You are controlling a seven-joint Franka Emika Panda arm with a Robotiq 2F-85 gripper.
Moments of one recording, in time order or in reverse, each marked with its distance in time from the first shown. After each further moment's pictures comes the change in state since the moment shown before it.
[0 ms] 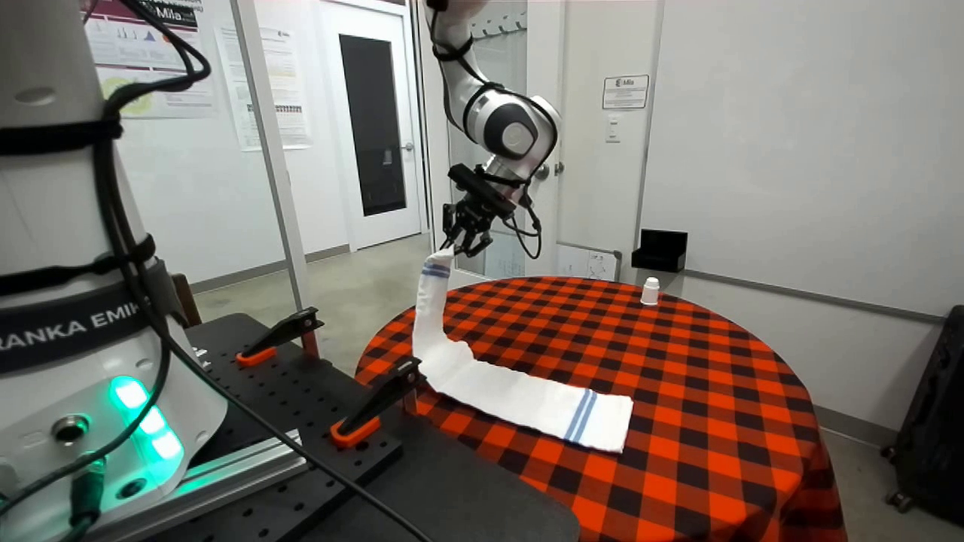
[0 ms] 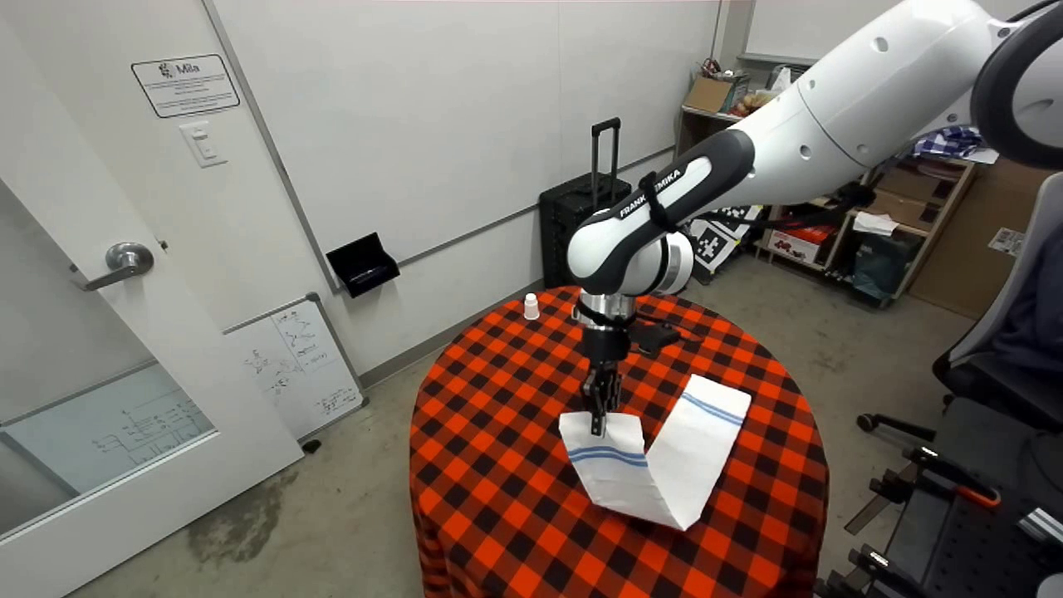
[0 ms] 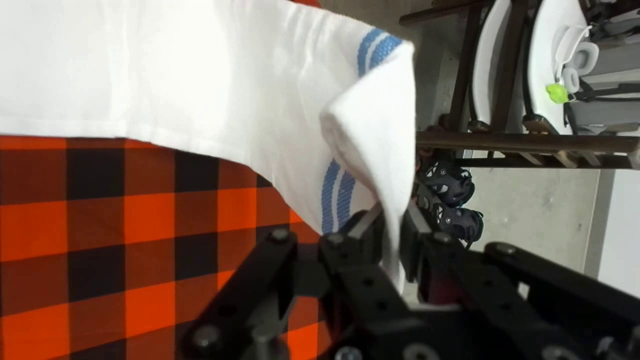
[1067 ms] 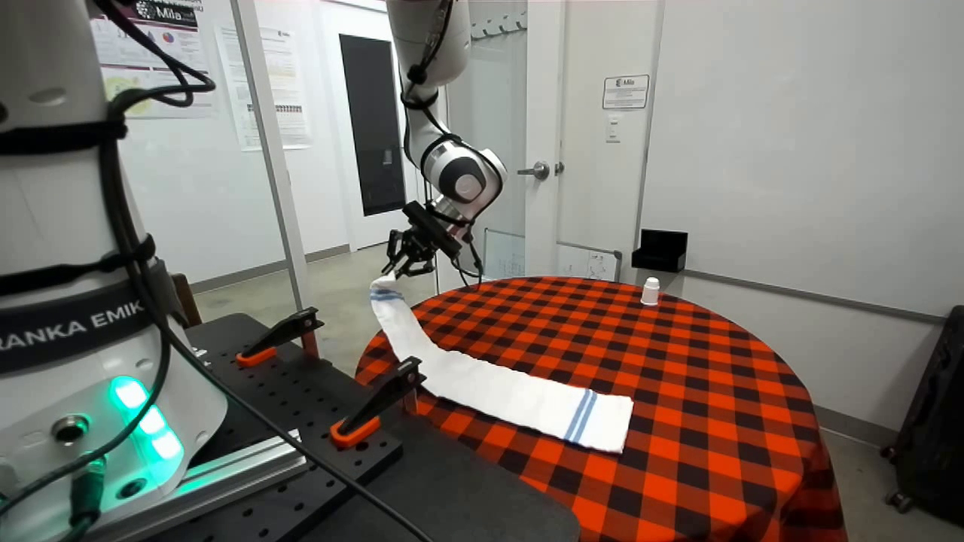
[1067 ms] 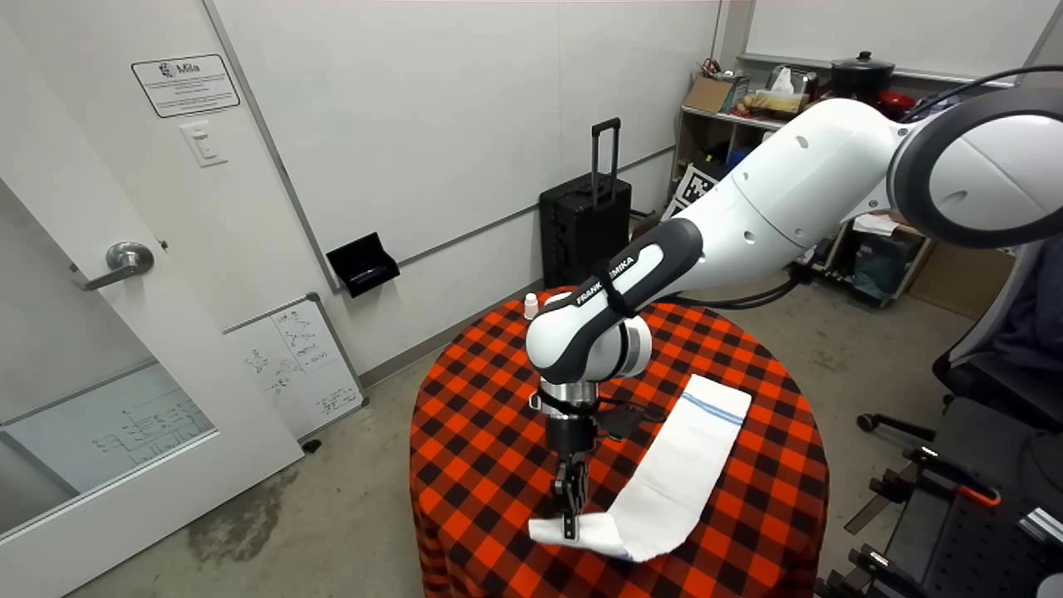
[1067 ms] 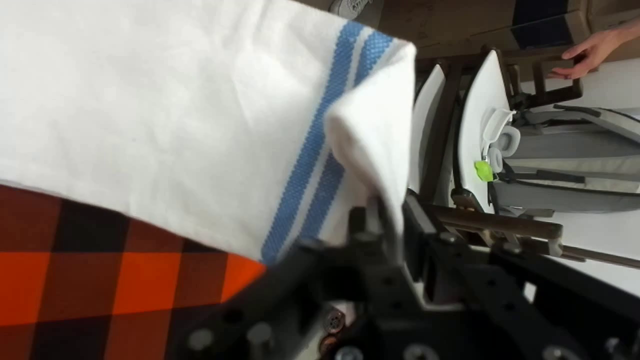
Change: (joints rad) arm 0.071 0.218 0.133 0.105 -0.013 -0.005 -0.066
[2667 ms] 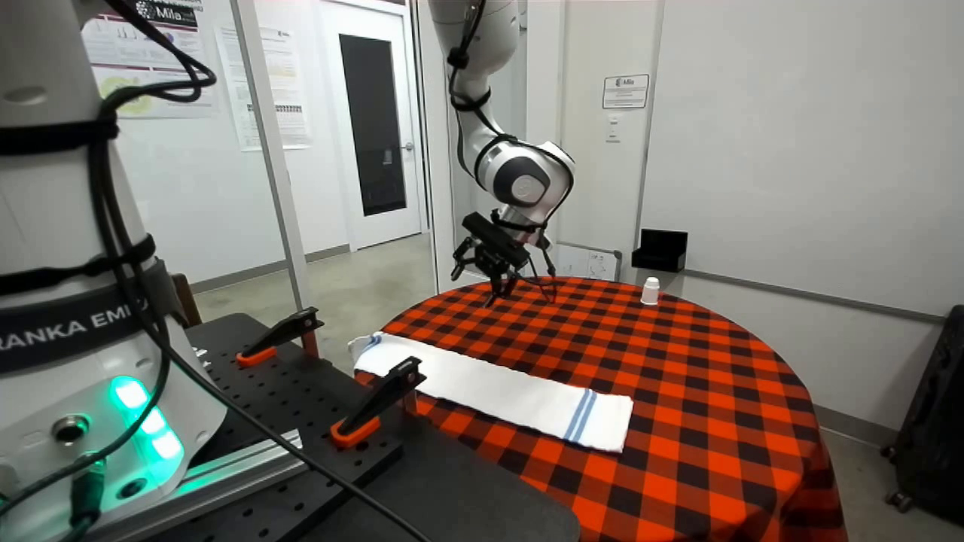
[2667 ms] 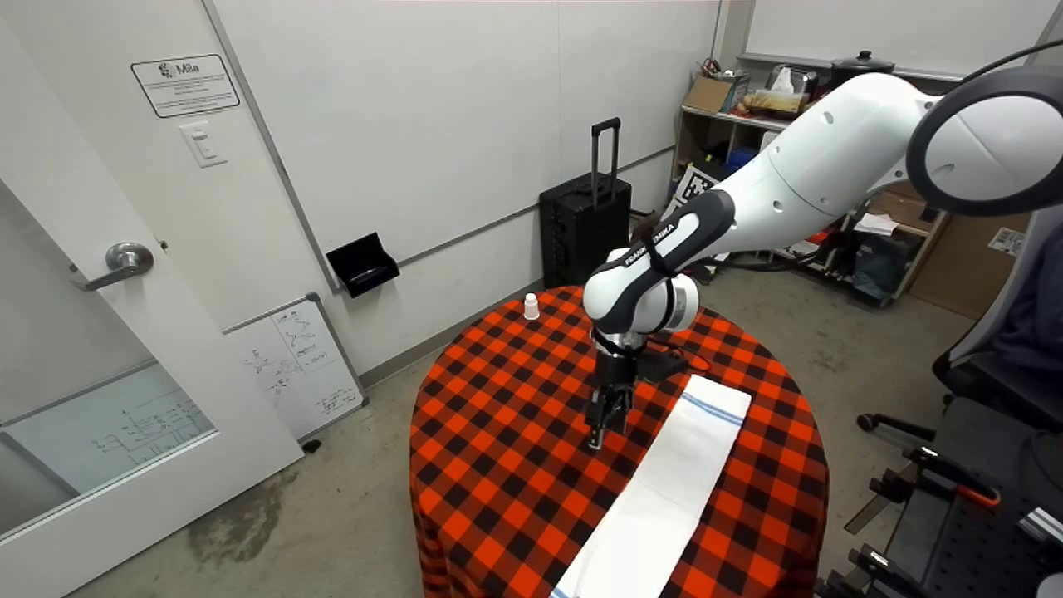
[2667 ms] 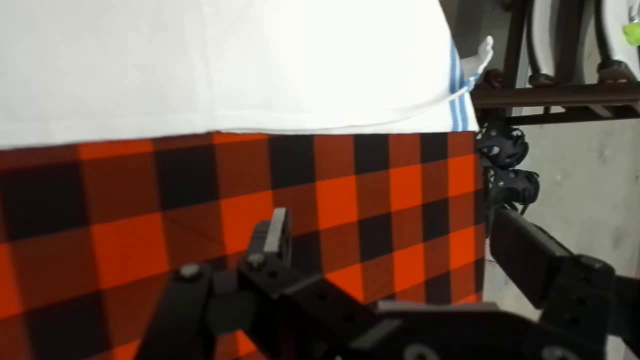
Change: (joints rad) arm -0.123 -0.056 -0.141 -0.066 -0.016 0.185 0.077
